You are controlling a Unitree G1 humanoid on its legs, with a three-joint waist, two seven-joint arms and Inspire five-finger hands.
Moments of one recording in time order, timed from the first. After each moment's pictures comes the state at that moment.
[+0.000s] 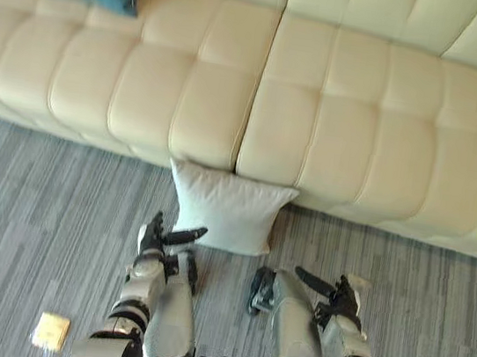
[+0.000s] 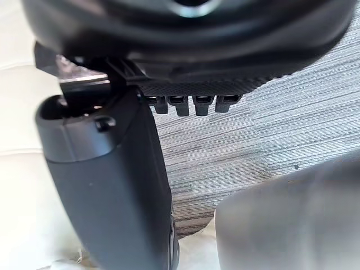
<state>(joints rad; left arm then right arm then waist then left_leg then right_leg) -0.27 0.09 0.17 0.86 -0.16 -0.06 0.24 -0.18 -0.04 -0.24 0.90 0.16 0.02 -0.28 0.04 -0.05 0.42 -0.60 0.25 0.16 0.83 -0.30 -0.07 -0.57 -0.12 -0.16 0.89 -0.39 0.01</state>
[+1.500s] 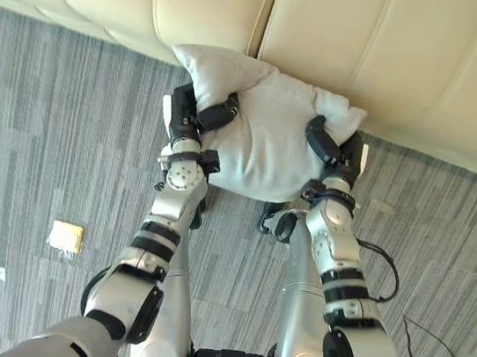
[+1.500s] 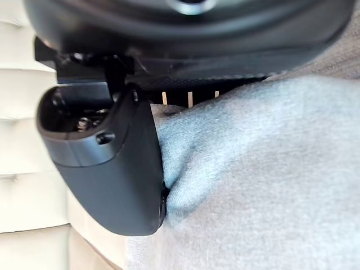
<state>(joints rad) -0.47 0.09 -0.18 0.32 -0.26 -0.08 0.45 -0.34 -0.01 0.01 0.28 0.22 -0.08 -0.41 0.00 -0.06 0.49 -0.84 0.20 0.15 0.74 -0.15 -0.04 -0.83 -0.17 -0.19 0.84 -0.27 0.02</state>
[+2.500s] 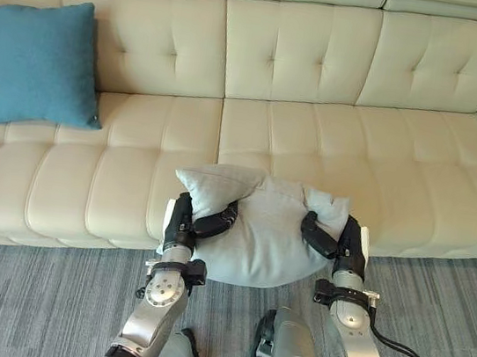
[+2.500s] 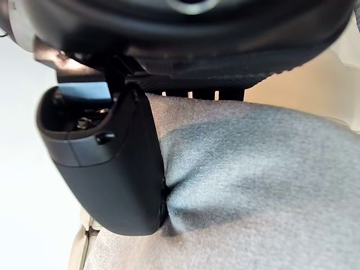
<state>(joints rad) 0.12 0.12 -0.29 0.07 -0.24 -0.12 0.35 0.11 -0.13 0.11 0.16 -0.02 -0.10 -0.30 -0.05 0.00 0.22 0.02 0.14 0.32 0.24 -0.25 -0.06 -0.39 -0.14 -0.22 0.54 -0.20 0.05</state>
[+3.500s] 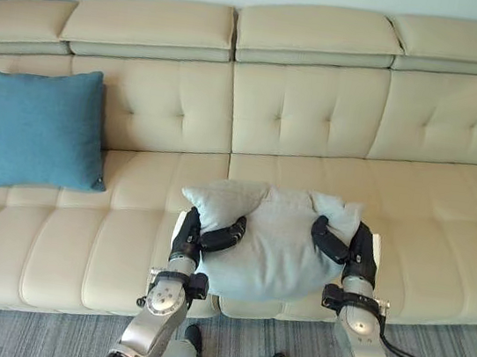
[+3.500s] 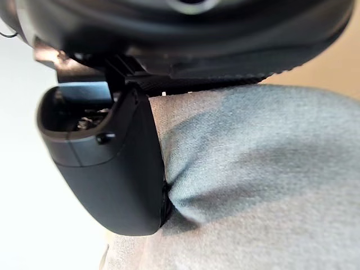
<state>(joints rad) 0.16 0.14 -0.34 0.11 -0.27 -0.09 0.26 0.18 -0.10 0.04 0.10 0.02 -0.08 -0.28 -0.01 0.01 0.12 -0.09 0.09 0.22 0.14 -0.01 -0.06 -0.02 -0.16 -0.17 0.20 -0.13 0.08</state>
